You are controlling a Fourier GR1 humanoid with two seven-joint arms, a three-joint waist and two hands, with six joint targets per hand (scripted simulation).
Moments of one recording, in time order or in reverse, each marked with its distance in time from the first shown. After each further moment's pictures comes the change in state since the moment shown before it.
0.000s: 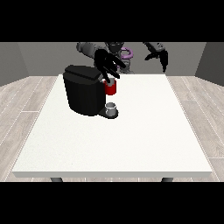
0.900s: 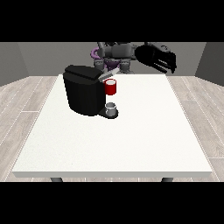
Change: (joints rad) left arm -0.143 0.012 0.001 -0.010 0.036 -0.049 0.020; right arm -0.165 0.083 -0.013 -0.102 -0.056 0.001 -0.092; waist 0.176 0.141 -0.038
